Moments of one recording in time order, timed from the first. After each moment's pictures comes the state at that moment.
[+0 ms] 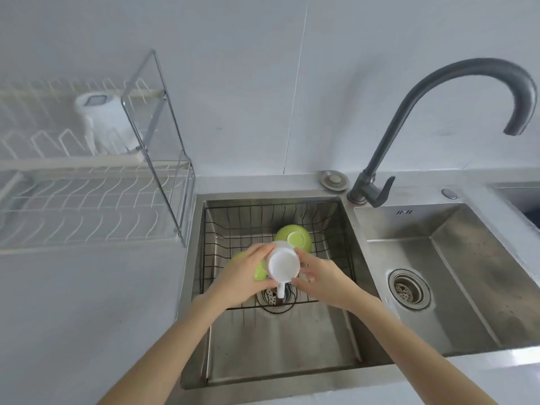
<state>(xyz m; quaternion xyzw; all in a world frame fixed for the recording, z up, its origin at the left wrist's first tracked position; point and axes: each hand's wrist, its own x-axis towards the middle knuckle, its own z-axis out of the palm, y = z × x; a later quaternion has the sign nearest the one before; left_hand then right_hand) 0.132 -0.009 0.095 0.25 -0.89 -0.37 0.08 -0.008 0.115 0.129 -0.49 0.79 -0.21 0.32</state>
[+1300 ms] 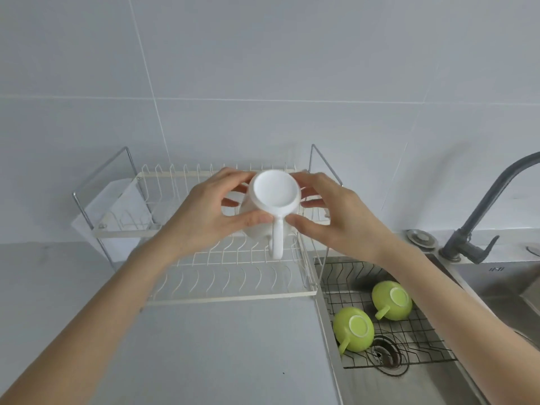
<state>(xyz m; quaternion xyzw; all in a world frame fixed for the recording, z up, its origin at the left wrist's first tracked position) 0.390 -0.183 0.343 0.17 -0.89 -0.30 0.31 0.224 -0.063 0.339 -0.67 0.64 -0.38 0.05</state>
